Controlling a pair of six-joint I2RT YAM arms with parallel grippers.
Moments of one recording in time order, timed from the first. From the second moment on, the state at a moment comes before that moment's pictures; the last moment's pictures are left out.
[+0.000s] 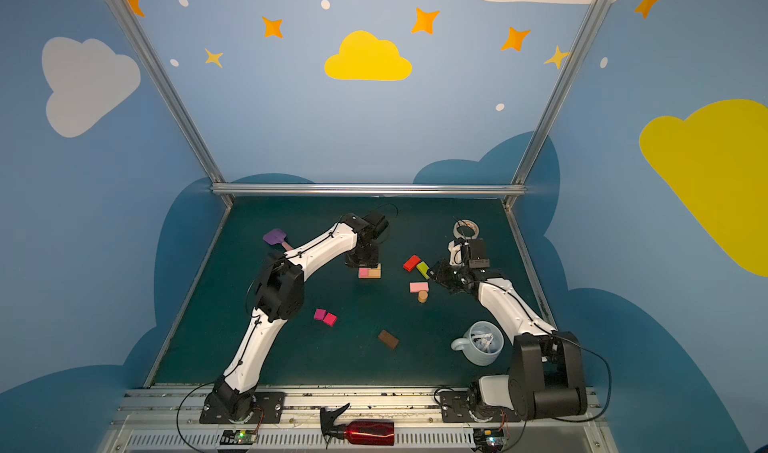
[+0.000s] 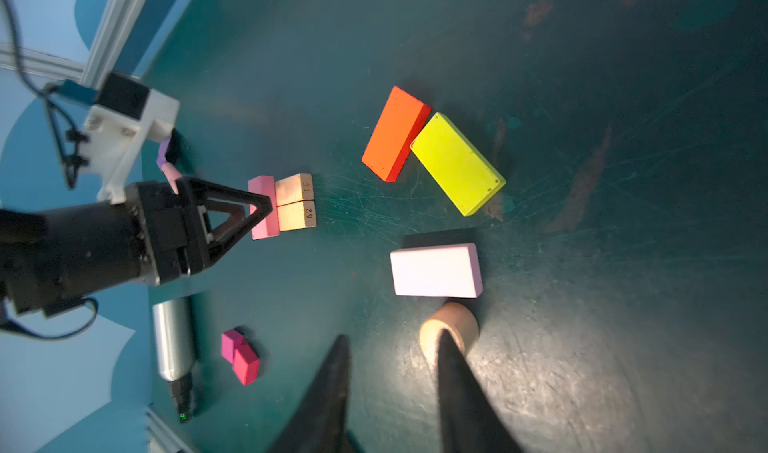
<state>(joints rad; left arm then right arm) -0.64 2.38 2.14 -1.16 -0.10 -0.66 0.15 1.37 0.86 -0.41 -0.42 0.49</state>
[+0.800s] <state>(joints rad) -0.63 1.96 1.84 -0.99 -0.04 -0.58 0.26 1.91 1.44 -0.90 -0.22 0.06</state>
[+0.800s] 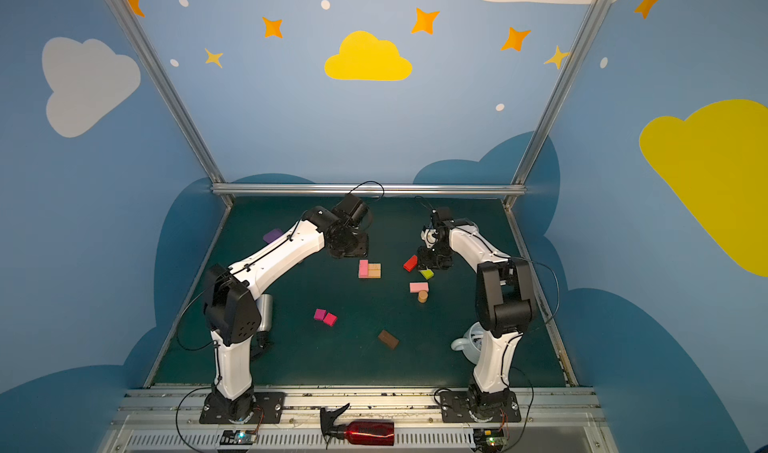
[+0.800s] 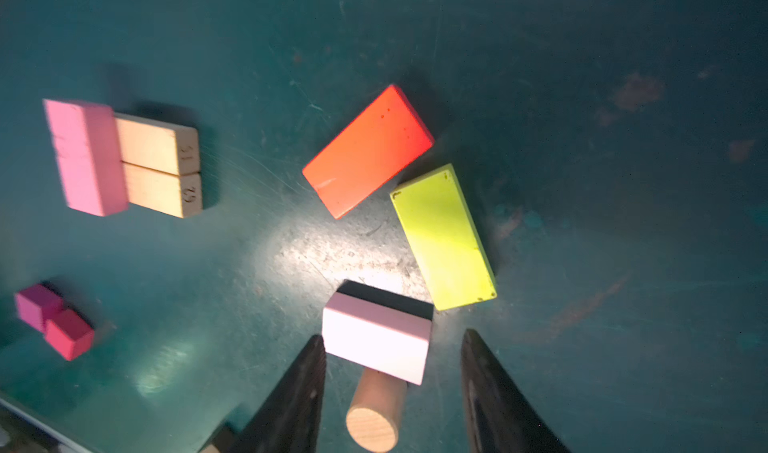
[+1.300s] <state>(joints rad) -0.60 1.88 1.70 -0.91 -0.02 -0.58 0.27 2.02 1.49 -0.93 -0.09 0.02</state>
